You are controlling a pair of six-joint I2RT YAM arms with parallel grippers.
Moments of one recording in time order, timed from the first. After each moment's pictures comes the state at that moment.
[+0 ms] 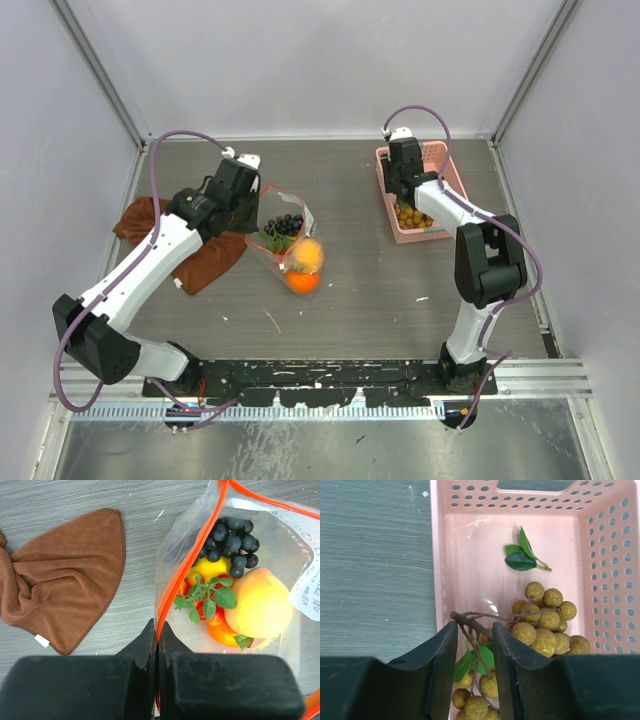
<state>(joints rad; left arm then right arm) -0.56 1.38 1.37 -0.87 -0.24 -0.33 0.27 1.84 1.36 -0.17 0.27 -0.02</state>
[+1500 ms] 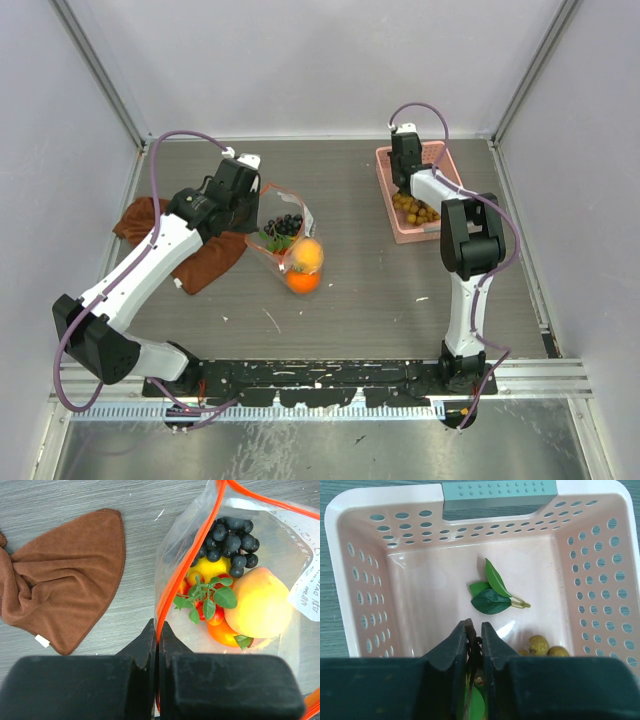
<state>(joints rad) -0.56 1.38 1.37 -0.87 -0.24 -0.33 0.20 2.11 1.55 -0.11 0.35 -0.03</state>
